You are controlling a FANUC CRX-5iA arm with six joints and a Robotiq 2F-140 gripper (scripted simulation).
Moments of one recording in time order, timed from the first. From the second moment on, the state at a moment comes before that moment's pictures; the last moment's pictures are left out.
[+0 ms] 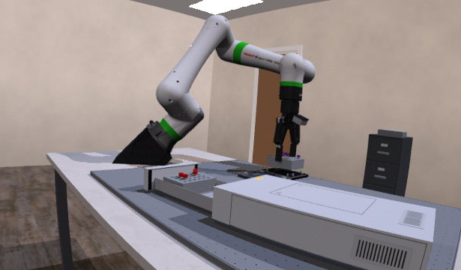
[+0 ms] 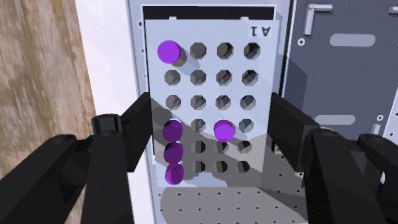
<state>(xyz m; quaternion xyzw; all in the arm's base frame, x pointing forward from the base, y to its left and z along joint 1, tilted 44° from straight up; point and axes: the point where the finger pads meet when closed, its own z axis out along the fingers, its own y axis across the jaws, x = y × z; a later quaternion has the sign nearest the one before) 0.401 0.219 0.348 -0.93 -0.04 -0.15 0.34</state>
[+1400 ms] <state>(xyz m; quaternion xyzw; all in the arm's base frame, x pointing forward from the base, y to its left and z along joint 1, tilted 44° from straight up) 0.402 0.223 0.344 -0.93 -0.04 -0.15 0.34</state>
